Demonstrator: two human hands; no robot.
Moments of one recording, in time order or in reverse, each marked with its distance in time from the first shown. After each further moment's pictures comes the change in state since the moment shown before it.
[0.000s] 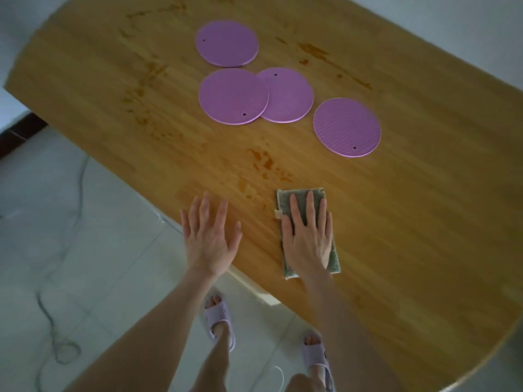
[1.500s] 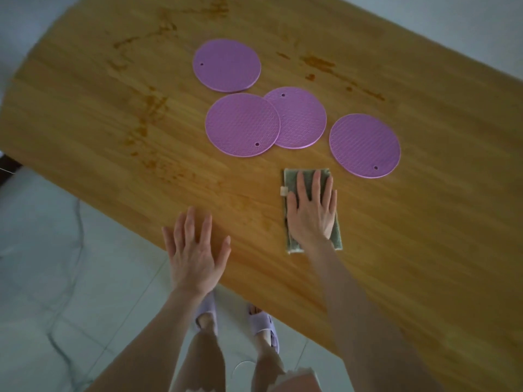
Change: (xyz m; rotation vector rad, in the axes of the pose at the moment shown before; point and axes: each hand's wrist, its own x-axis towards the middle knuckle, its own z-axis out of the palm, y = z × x) left_hand 0.073 -0.079 -0.016 0.046 -0.040 0.041; right_hand 0.113 -0.066 -0.005 0.005 -0.036 0.179
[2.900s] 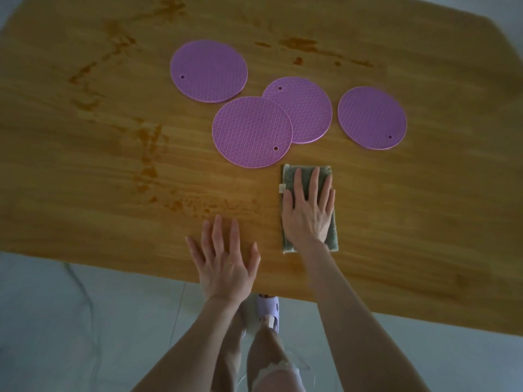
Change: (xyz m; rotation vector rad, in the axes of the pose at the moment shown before) left_hand 0.063 -0.070 -0.012 0.002 -0.038 0.326; right_hand -0.011 -0.119 0.026 0.096 0.106 0.319
